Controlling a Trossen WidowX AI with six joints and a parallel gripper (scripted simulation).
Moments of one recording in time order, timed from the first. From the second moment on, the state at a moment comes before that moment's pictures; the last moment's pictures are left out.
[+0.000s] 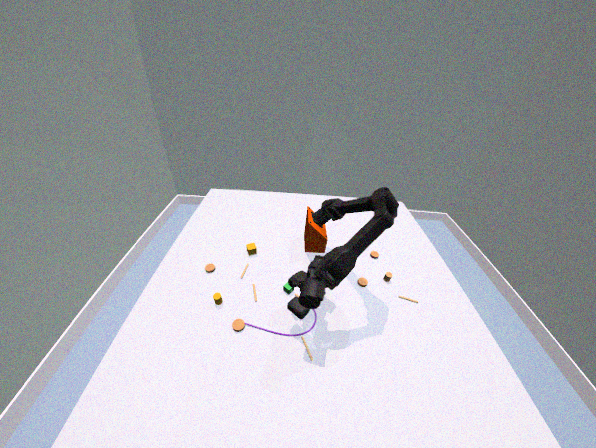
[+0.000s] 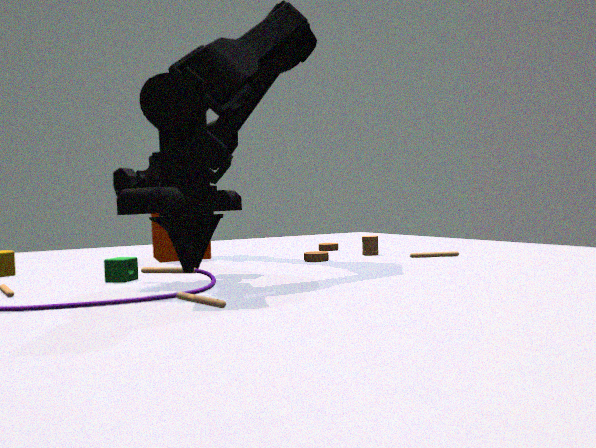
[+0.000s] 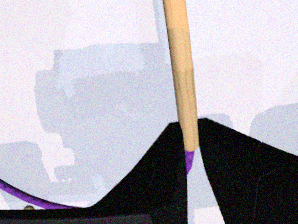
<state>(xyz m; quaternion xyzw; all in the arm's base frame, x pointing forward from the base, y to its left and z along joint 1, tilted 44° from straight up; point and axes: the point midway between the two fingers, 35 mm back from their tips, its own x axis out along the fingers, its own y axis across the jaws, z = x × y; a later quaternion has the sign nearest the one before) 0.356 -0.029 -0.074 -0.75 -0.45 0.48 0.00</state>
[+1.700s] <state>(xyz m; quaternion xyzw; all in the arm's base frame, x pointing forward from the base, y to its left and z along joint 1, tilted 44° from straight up) 0.311 -0.054 -0.105 -0.75 -0.45 0.48 0.00</state>
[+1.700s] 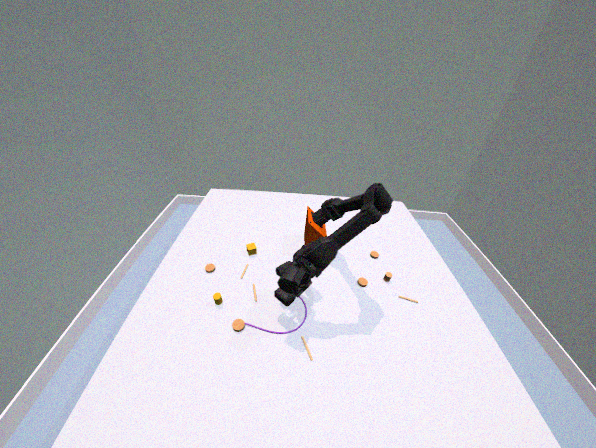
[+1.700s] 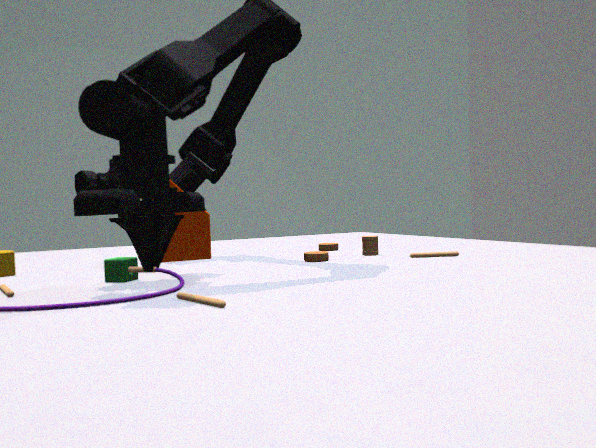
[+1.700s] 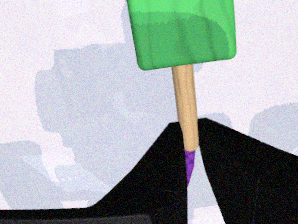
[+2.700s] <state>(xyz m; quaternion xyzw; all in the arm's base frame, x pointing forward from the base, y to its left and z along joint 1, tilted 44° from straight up) 0.291 -0.110 -0.062 -0.76 -0.44 0.48 0.00</state>
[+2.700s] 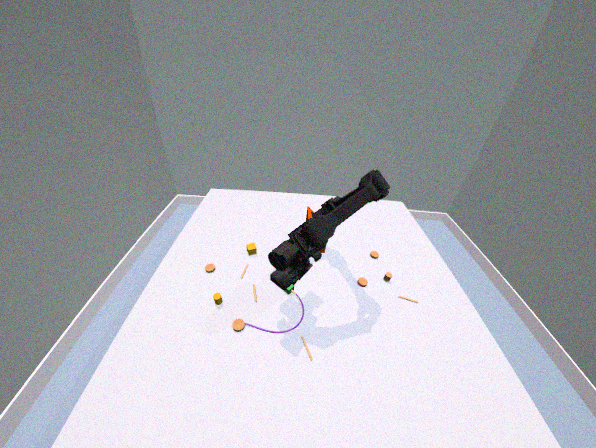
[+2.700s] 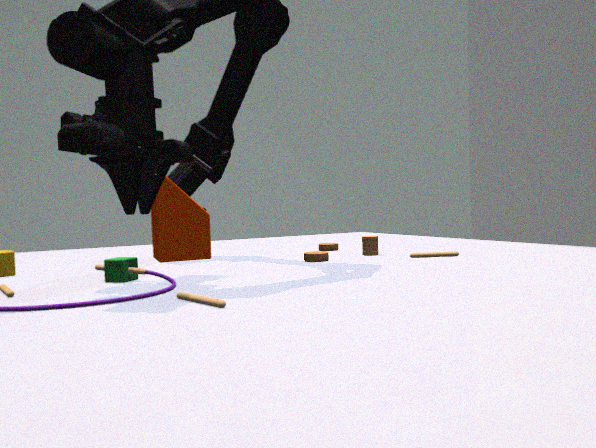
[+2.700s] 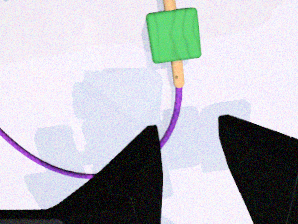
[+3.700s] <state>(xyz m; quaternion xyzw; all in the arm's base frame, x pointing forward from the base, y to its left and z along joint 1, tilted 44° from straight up) 0.278 -0.121 -0.070 -0.59 -0.65 0.10 -0.47</state>
